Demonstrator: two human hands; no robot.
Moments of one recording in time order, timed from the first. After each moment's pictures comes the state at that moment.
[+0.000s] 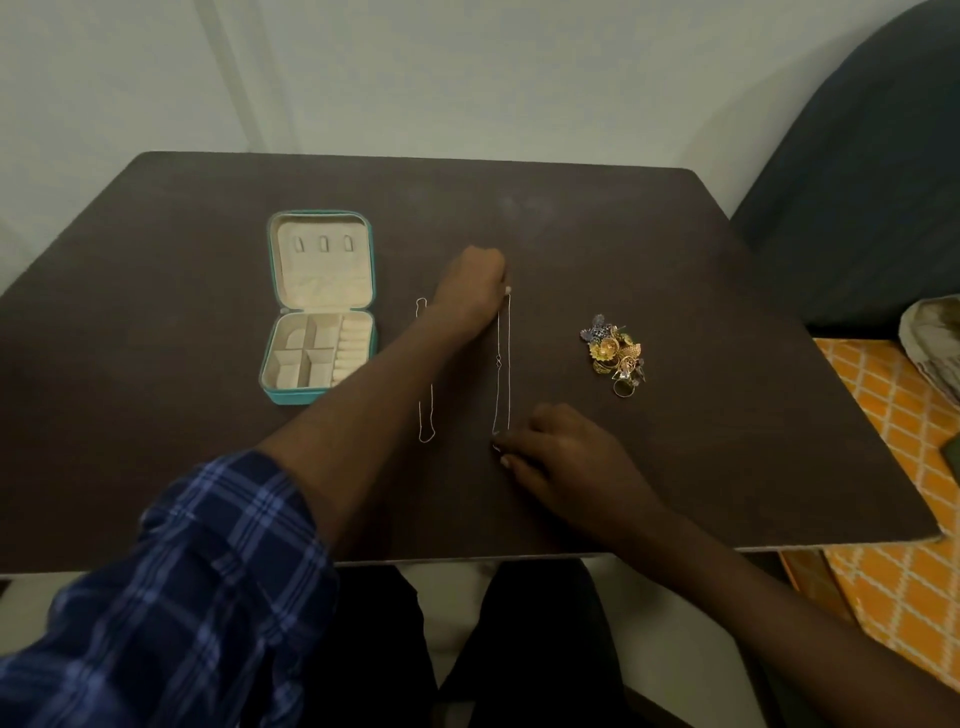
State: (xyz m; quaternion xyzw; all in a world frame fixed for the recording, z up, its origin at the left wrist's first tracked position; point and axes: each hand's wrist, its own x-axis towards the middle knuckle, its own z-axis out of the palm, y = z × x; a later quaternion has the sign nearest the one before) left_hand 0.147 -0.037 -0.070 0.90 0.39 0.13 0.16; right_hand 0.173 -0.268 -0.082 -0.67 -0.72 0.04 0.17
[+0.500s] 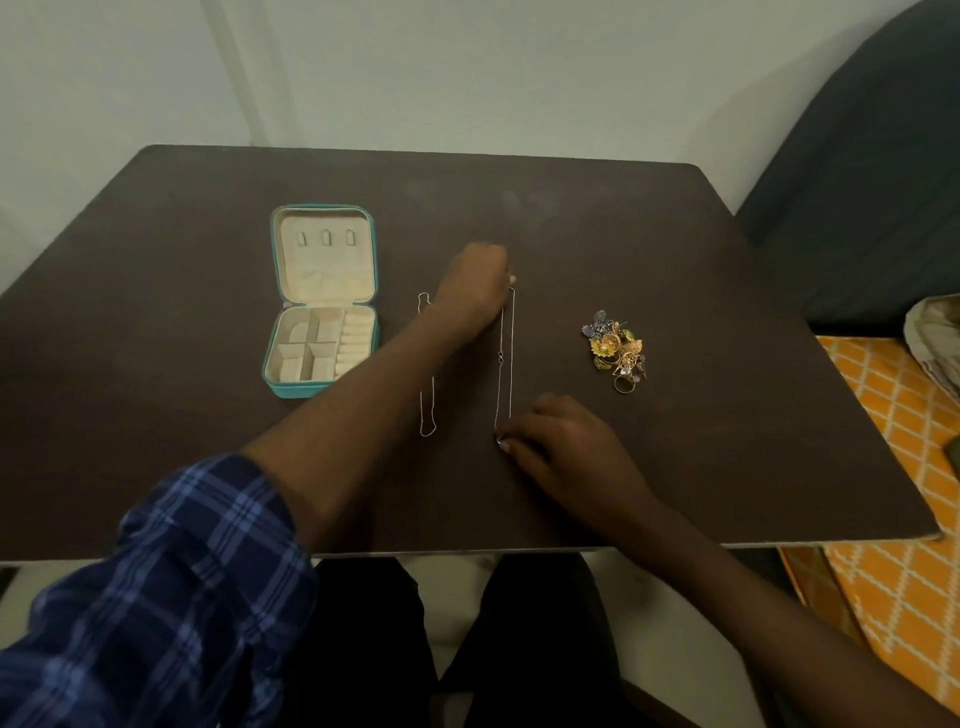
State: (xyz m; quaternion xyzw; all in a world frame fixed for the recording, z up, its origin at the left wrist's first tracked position) left_hand 0.141 -0.051 -0.060 0.89 0.39 0.14 0.16; right_hand 0.171 -0.264 -0.082 -0.69 -0.69 0.08 0.20
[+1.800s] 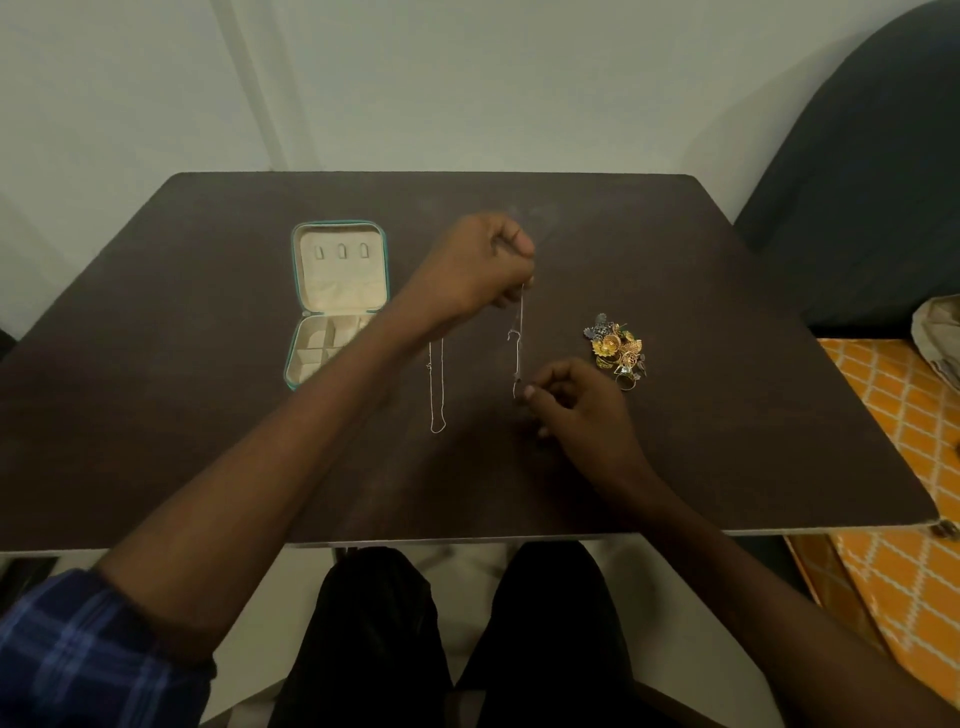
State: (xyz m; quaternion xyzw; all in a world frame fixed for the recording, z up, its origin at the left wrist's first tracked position) left_hand 0.086 -0.116 0.018 0.77 0.31 0.26 0.49; right_hand 0.170 -0.255 -0.076 -0.67 -0.43 0.28 0.54
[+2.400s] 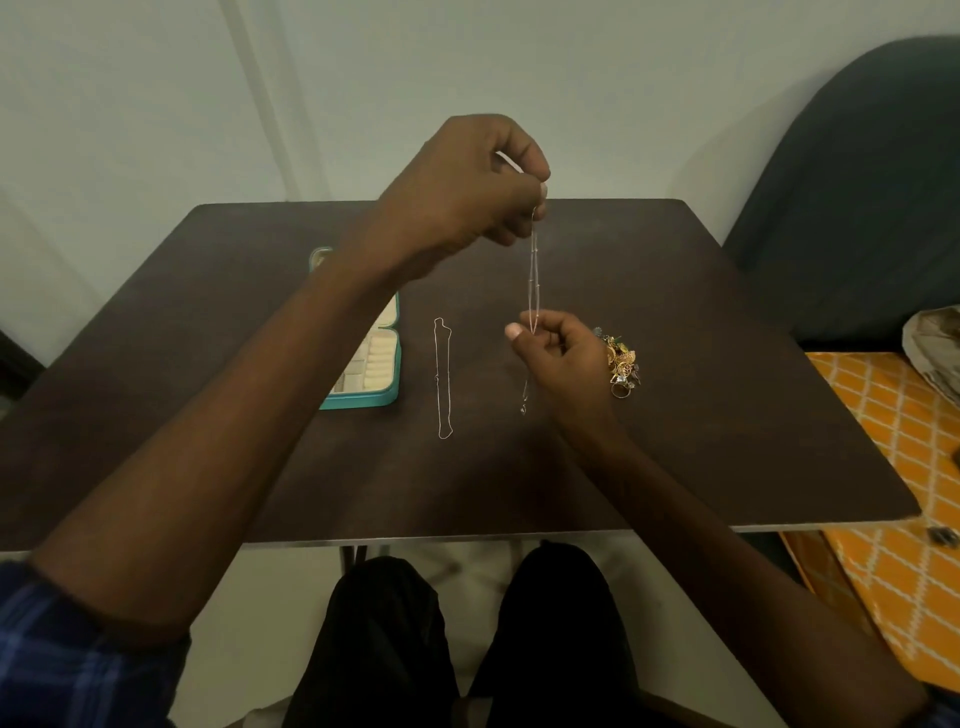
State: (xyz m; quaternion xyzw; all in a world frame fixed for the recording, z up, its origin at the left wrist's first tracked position) left_hand 0.062 -0.136 0.105 0.82 0.24 0.30 0.42; right_hand 0.154 -0.223 -0.042 -0.59 -0.37 0.24 0.68
